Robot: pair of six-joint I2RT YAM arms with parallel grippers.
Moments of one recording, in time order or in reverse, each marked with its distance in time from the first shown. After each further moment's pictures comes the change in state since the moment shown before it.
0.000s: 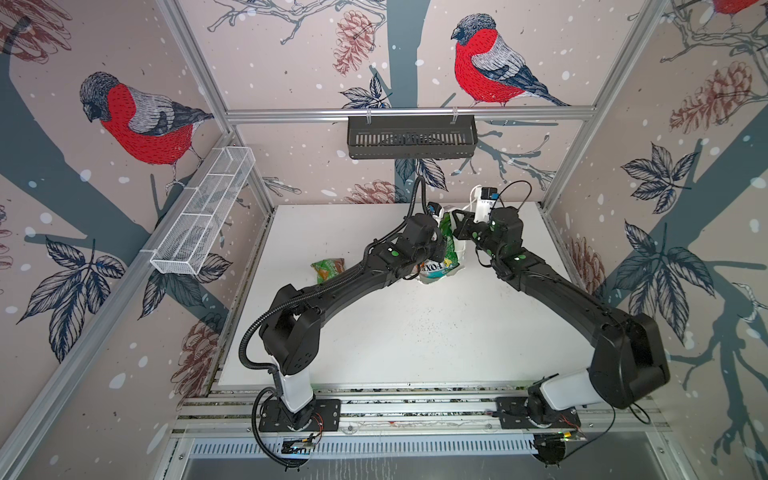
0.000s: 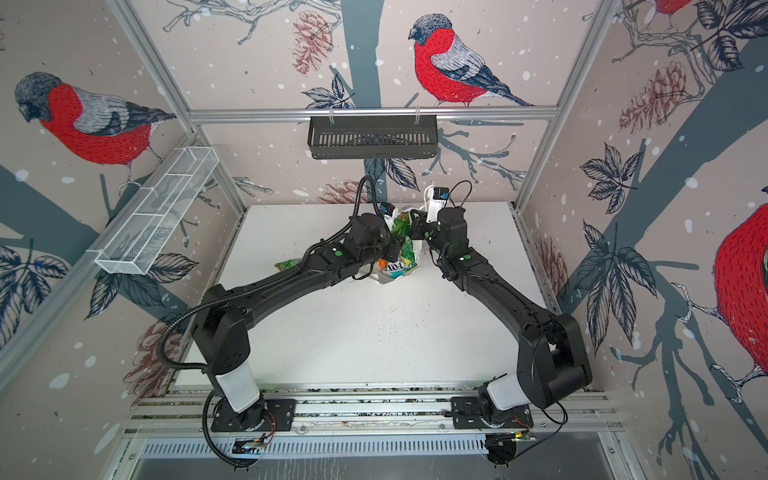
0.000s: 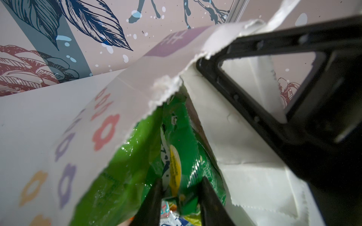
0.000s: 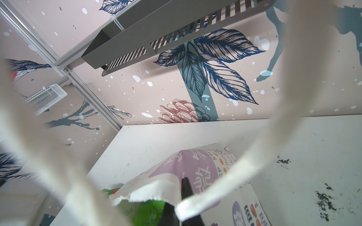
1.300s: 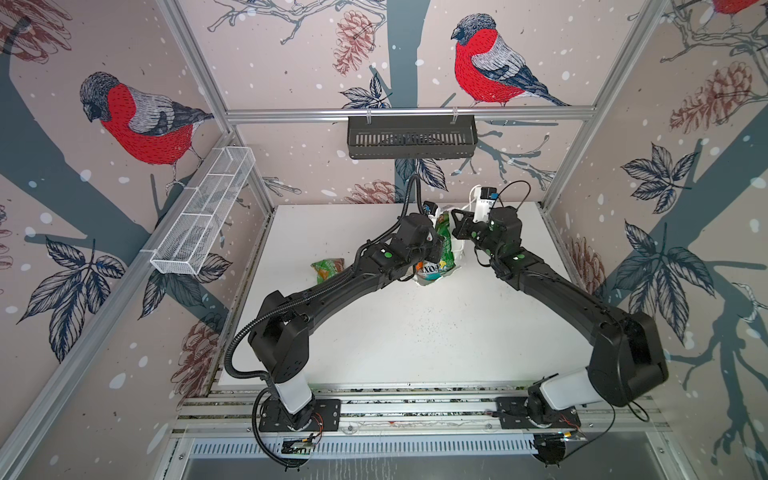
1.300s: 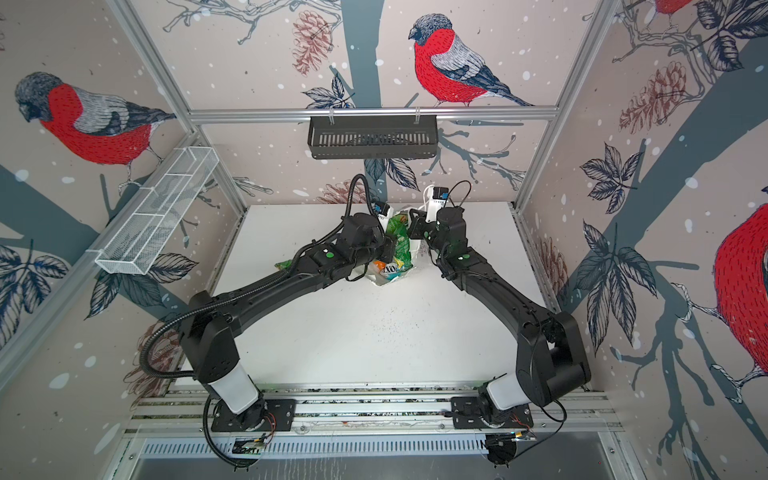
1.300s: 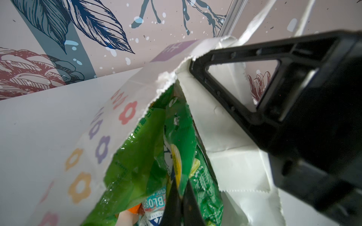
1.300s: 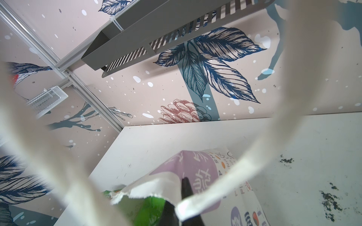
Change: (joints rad) left arm 0.000 -0.091 -0.042 -0.024 0.005 0.005; right arm 0.002 0.008 0.003 0.006 0.007 0.017
